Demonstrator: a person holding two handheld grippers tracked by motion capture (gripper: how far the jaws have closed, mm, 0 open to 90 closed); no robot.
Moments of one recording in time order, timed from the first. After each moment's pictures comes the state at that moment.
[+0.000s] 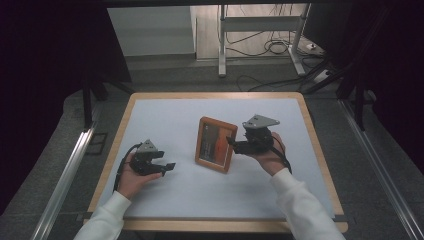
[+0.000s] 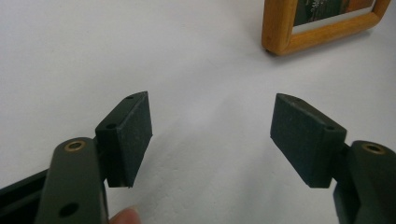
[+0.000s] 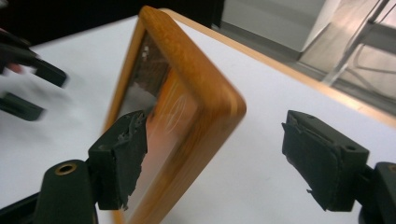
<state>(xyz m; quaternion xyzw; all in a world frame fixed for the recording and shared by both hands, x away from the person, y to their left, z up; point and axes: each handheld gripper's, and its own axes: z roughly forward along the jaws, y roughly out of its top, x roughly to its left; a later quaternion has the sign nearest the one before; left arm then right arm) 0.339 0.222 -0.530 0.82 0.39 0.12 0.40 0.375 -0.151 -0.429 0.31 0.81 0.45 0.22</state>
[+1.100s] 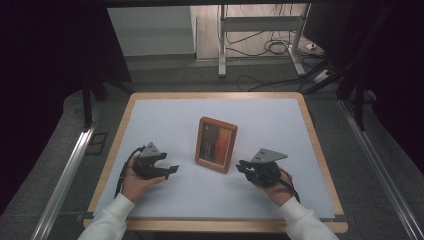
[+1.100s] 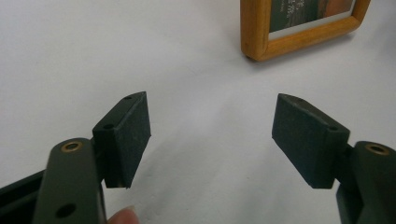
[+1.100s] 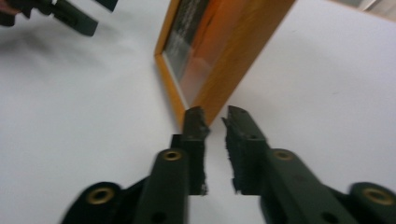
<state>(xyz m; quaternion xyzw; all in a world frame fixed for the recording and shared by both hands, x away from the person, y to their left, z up) 0.327 0.210 -0.528 0.82 0.38 0.14 0.40 0.320 -0.176 -0.492 0.28 0.84 0.44 0.15</state>
